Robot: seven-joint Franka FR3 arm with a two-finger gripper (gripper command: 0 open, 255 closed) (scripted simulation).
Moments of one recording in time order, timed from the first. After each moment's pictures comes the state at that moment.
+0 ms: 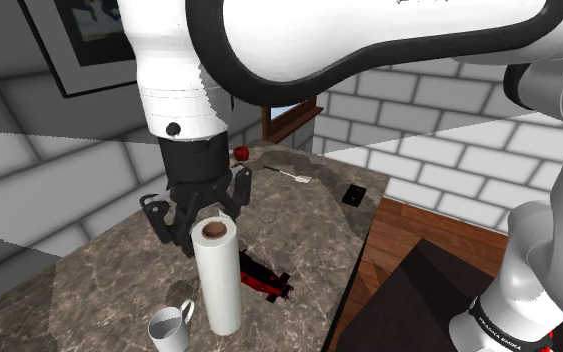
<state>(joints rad) 0.54 0.18 0.37 -1.50 0.00 1.68 0.88</state>
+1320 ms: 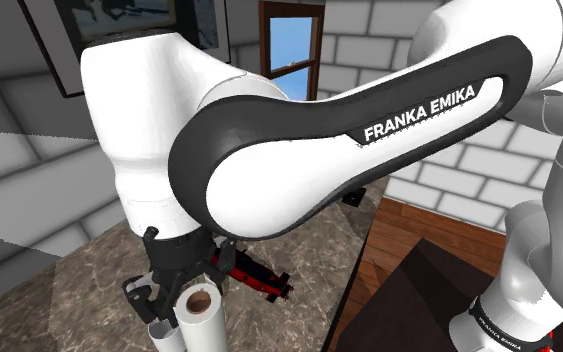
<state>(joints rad) 0.61 0.26 0.39 -1.60 -0.04 1.87 0.98</state>
